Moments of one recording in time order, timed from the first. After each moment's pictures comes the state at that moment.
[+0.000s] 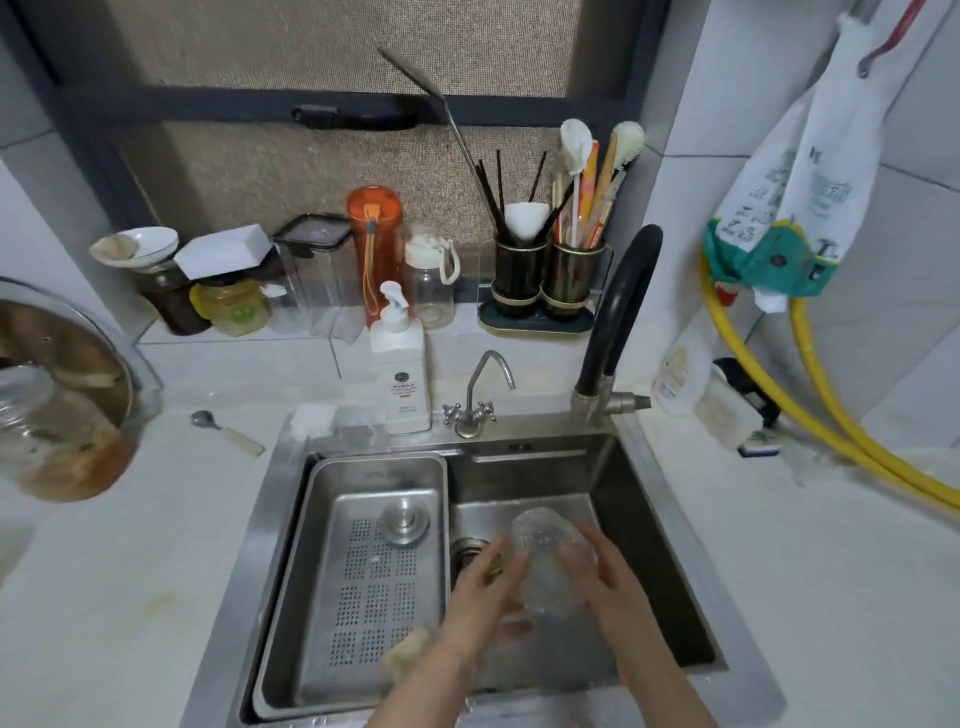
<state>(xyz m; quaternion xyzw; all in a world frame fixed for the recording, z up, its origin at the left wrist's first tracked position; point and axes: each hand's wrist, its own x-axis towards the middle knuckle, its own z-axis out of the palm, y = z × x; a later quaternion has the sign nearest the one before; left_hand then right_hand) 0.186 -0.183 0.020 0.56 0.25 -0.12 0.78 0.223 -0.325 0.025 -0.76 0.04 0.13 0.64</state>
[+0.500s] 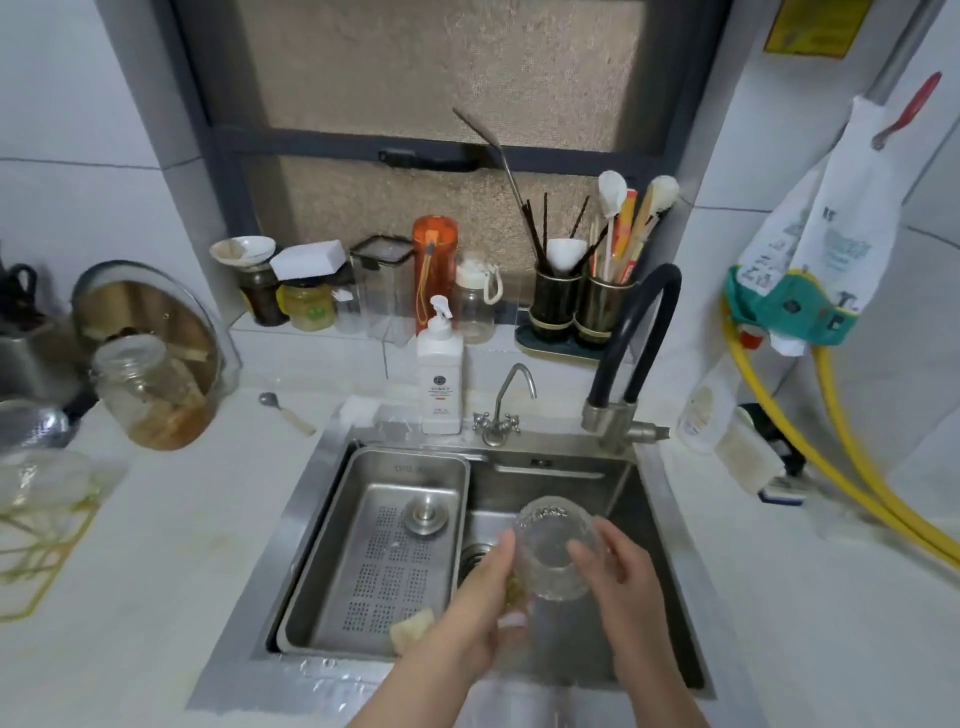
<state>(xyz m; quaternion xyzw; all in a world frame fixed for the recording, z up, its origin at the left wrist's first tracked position) 0.158 -0.208 0.049 0.54 0.24 -0.11 0.80 0.198 -0.346 0.065 -0.75 0.00 0.06 0.66</state>
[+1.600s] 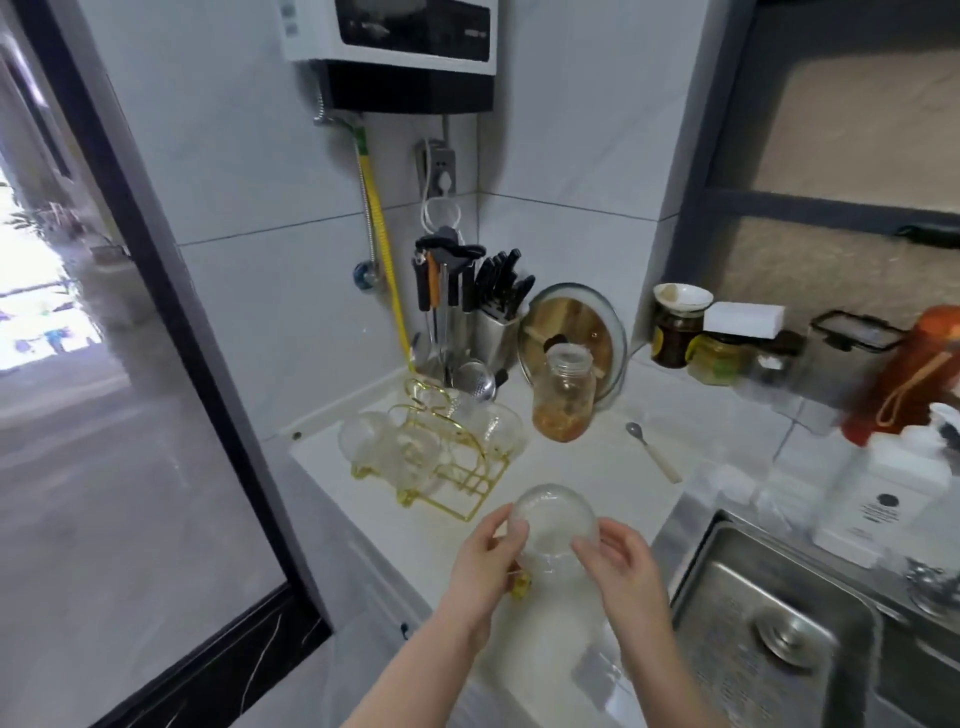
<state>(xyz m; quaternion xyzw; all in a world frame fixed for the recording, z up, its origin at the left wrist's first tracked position) -0.101 0.089 0.081 0.52 0.40 0.28 0.70 0.021 0.003 0.085 -0.67 -0.24 0.29 0.63</state>
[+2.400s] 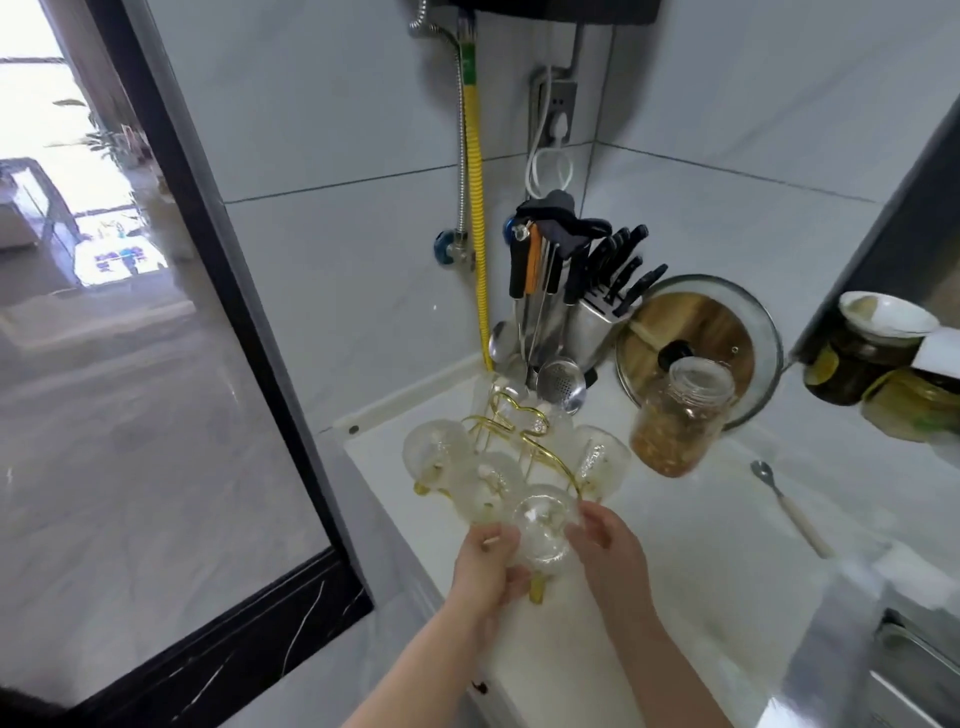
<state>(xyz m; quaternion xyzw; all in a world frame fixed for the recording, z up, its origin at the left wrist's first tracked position) -0.135 0.262 0.032 0.34 0.53 0.32 0.71 -0.002 0.221 0.034 -0.72 -0.30 0.33 0.53</state>
